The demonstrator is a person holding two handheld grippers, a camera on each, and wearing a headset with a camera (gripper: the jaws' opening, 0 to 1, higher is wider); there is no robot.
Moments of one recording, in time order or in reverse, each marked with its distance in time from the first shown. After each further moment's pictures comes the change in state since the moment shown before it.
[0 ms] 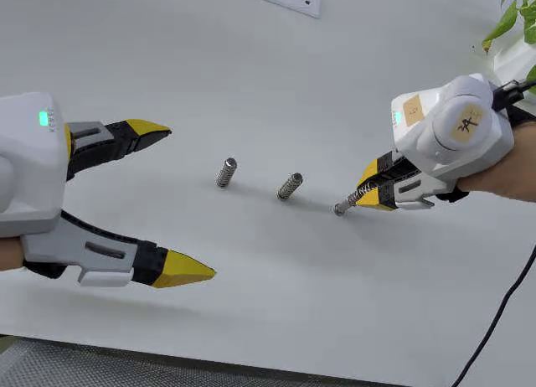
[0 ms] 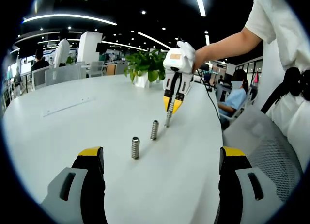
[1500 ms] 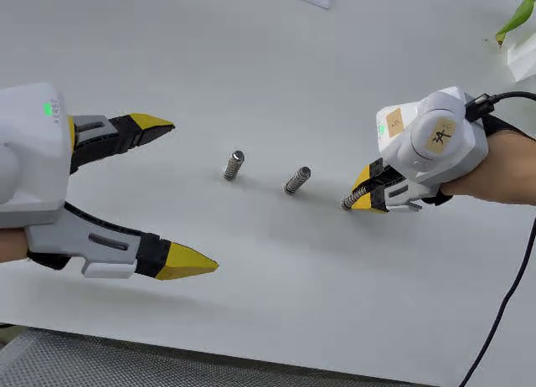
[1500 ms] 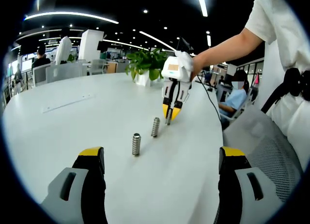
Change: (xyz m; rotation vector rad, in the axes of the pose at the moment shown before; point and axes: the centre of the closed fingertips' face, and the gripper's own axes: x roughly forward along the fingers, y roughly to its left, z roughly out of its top) left arm -0.002 0.003 -0.006 -0.018 0.006 0.002; right arm 0.029 0.002 -0.004 -0.012 0.024 0.034
